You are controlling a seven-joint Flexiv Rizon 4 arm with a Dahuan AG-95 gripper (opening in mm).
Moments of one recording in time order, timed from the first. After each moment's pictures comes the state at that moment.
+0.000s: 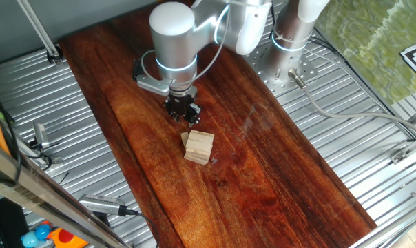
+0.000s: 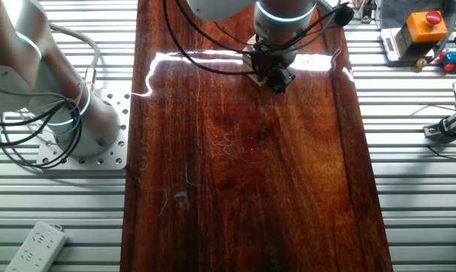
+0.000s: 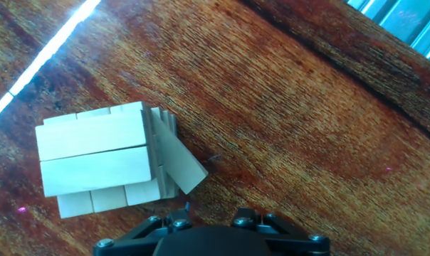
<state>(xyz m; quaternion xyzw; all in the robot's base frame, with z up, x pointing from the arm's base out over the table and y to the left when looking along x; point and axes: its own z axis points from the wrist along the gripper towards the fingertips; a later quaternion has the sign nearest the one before) 0.457 0.088 0.071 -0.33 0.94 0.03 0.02</state>
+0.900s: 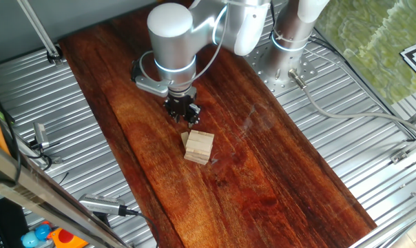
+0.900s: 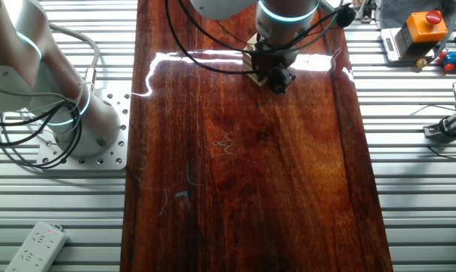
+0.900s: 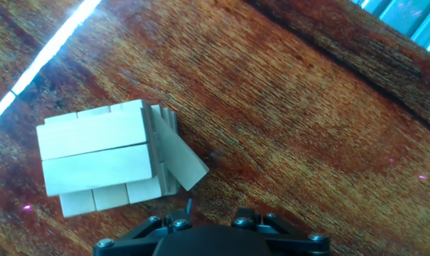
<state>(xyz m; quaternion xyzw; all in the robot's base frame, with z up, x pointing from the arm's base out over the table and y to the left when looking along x) 0.458 0.088 0.070 -0.33 0.94 0.03 0.01</state>
